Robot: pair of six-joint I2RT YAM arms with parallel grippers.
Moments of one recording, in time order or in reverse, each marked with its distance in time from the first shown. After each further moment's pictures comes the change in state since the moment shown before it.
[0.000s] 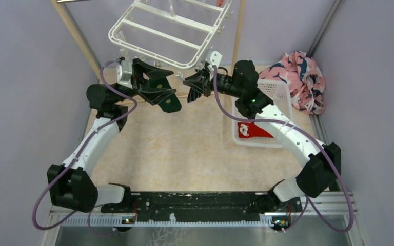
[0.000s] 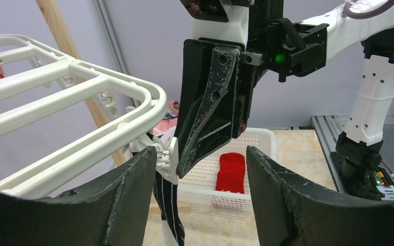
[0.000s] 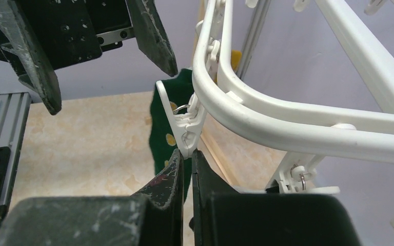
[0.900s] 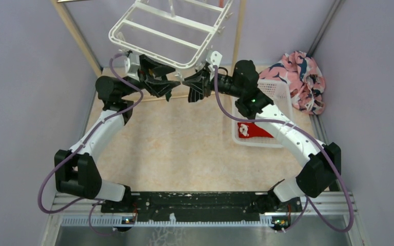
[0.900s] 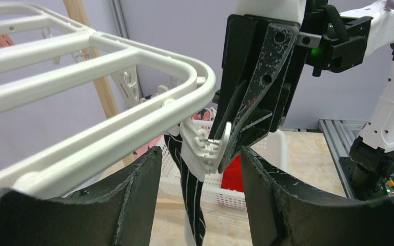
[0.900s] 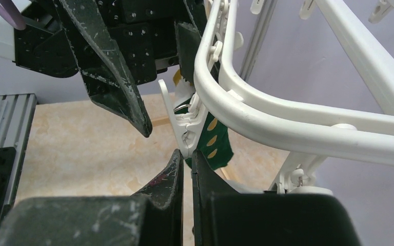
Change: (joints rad) left arm -0.012 0.127 0.043 0.002 -0.037 0.011; right arm 0.000 0.000 0.000 0.015 -0.025 0.010
